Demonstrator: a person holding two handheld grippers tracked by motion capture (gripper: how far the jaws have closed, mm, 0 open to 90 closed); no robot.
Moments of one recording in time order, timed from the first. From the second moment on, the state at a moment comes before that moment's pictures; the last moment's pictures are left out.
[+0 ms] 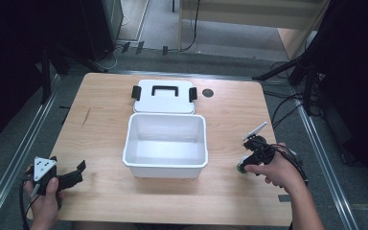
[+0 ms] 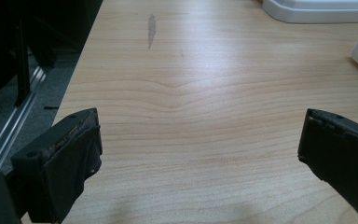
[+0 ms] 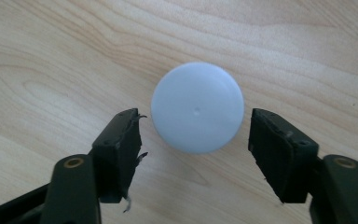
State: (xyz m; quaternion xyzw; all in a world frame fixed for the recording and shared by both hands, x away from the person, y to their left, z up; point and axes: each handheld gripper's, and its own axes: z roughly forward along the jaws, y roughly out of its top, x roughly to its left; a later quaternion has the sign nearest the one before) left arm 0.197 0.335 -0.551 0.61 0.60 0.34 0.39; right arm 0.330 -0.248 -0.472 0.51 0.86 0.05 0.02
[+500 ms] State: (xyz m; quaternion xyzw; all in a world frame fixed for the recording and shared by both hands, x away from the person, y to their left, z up) left arm 0.197 0.335 -0.551 0.61 0.60 0.34 0.39; right arm 0.337 -0.240 -0.476 0.52 0.86 0.04 0.03
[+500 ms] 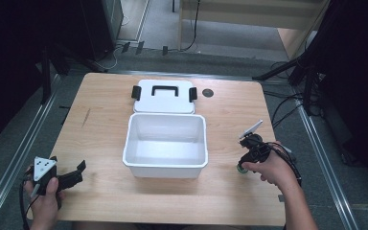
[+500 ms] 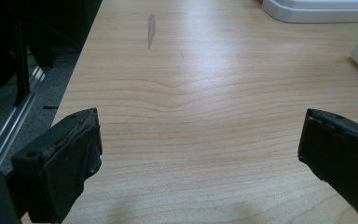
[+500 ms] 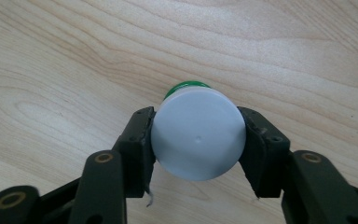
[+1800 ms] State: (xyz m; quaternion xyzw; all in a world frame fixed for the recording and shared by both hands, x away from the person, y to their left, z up) left arm 0.197 0.336 -0.551 0.61 0.60 0.33 0.39; right arm 0.342 -0.189 -0.389 0.42 0.90 0.07 0.03
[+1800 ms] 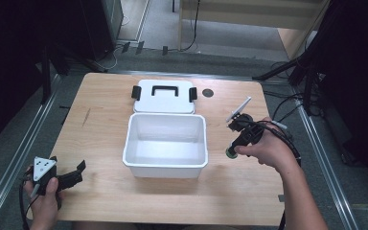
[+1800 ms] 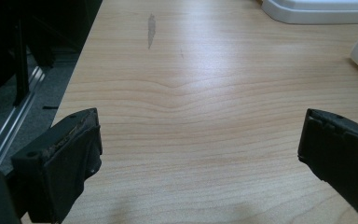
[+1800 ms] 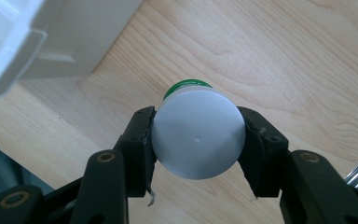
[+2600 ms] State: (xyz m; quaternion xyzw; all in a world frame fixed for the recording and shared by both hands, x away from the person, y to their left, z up) left arm 0.197 0.336 -0.551 0.61 0.60 0.33 0.40; right arm 0.348 -0.149 -0.344 0.39 0.92 0.08 0.05
